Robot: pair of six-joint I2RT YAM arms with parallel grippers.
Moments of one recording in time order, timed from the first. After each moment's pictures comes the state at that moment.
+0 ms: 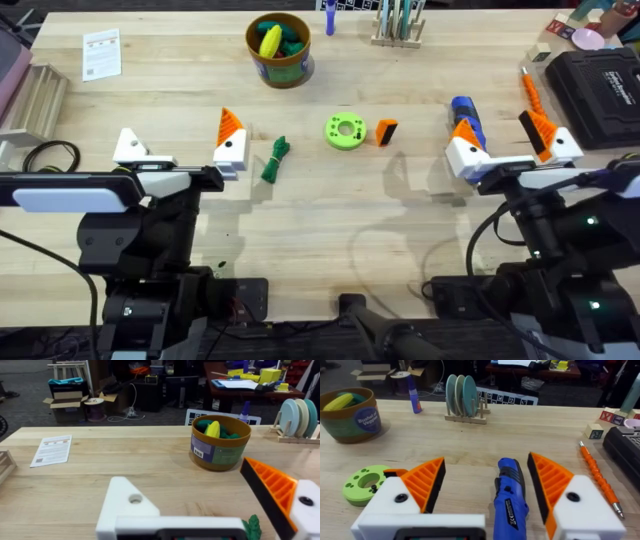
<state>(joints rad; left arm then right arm) 0.00 0.00 0.01 -0.02 0.00 -0.01 0.00 0.00 0.01 -0.10 -0.04 -0.01</state>
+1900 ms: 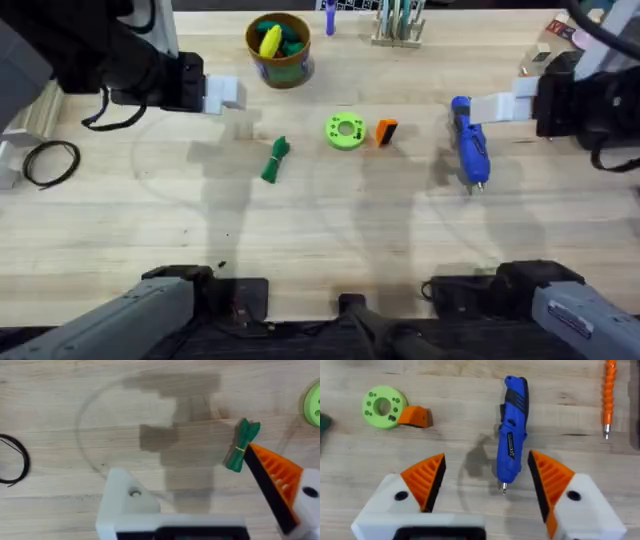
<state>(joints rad) 0.00 1.25 1.17 -1.03 0.00 0.05 0.00 0.98 1.06 -1.06 -0.05 -0.01</state>
